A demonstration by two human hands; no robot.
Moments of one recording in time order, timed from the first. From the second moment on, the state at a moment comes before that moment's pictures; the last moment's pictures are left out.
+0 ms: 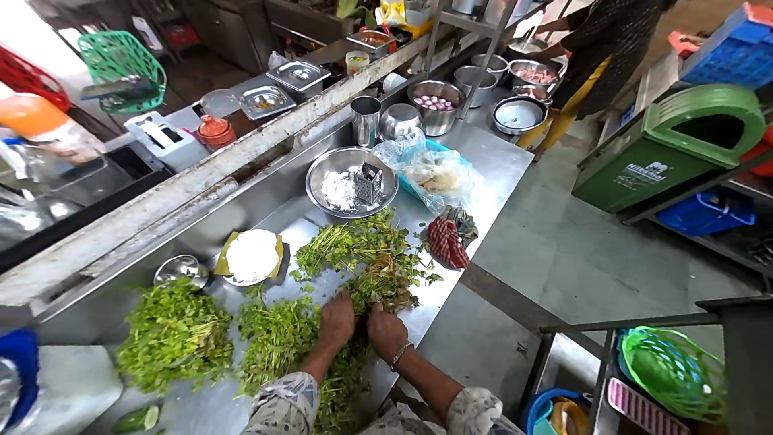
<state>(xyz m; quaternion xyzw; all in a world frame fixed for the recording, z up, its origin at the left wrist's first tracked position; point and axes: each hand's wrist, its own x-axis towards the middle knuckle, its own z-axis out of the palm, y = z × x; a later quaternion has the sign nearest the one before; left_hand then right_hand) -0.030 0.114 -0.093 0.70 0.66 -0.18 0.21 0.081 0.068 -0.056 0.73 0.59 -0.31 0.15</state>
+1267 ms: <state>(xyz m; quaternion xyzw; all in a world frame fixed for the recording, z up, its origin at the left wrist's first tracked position) -0.152 0.047 0.034 0.51 0.66 0.42 0.36 0.161 0.042 -0.099 0.73 0.60 -0.33 0.09</state>
